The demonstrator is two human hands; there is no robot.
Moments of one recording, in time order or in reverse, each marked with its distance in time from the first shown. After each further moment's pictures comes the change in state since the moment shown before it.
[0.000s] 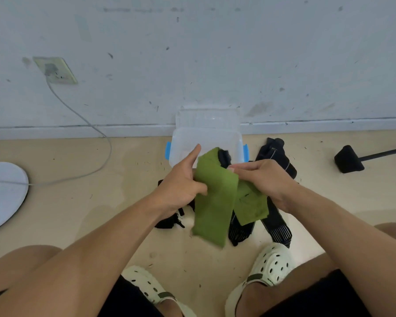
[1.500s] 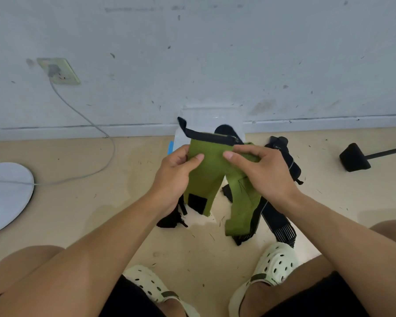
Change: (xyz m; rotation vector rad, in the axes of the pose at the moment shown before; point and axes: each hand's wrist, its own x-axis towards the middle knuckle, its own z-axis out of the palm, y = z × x) left_hand 0.003 -0.001 -0.004 -0.270 0.209 0.182; right_hand -0.012 -0.010 0.016 0.001 0.182 -0.346
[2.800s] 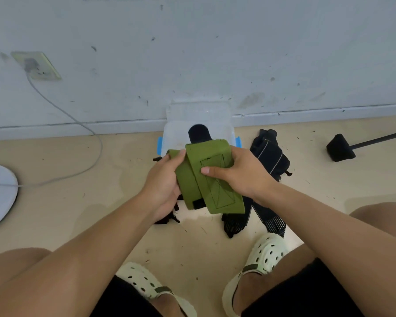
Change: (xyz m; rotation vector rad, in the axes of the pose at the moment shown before) left_hand -0.007 -0.004 0.009 -0.302 0.002 -0.285; right_hand 0.004 0.010 0.010 -0.069 -0.214 0.068
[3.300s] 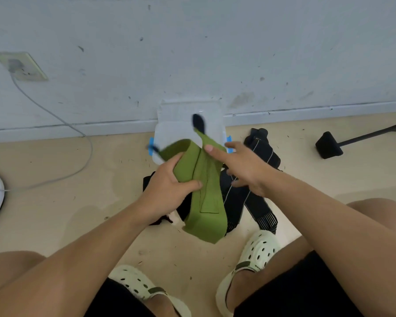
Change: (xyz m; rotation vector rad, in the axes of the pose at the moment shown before) left_hand -0.010 -0.010 0.006 0.665 -0.100 0.278; right_hand 0.001 -0.011 -0.021 -0.009 0.049 0.356
